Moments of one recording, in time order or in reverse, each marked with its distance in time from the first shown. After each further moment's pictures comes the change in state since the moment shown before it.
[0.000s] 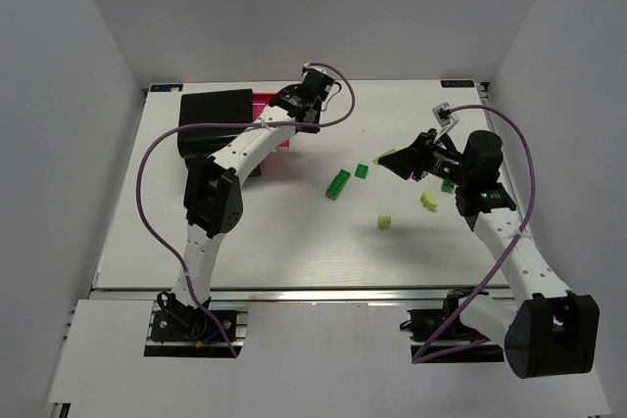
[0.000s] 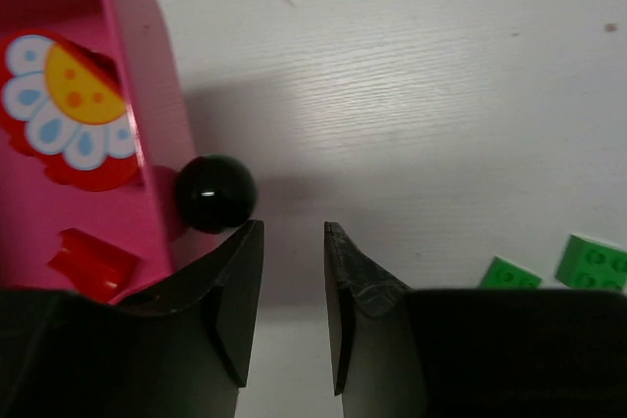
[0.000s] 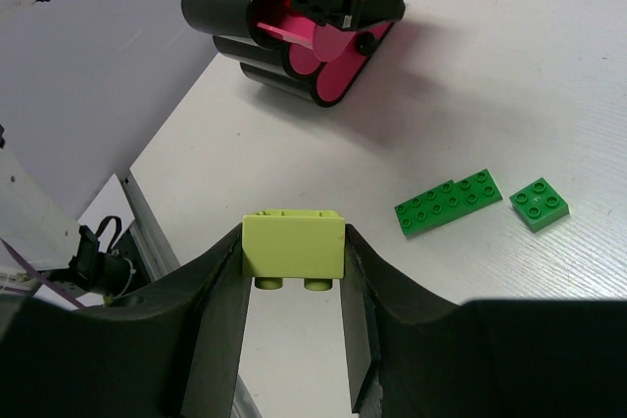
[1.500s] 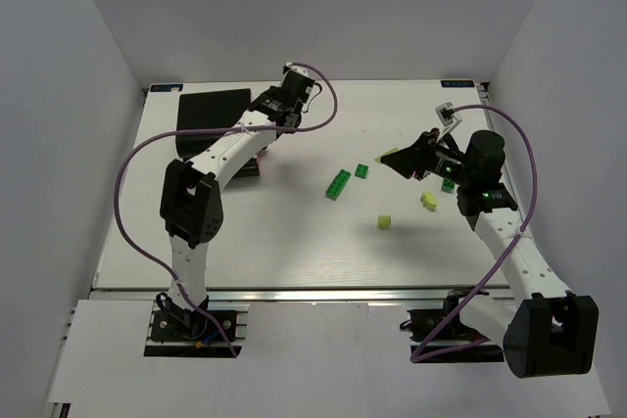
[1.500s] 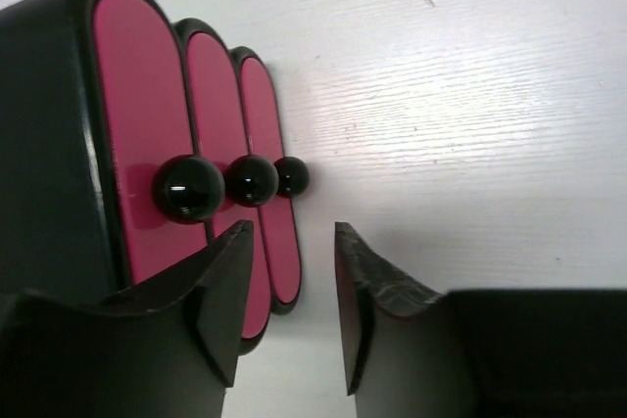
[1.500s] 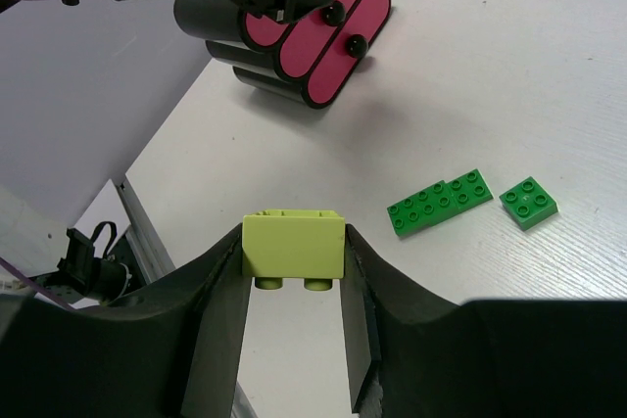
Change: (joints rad) left arm 0.049 -0.179 -0.243 0.089 -0.189 0.152; right arm -0.019 0.000 0.000 0.000 -0.001 0.000
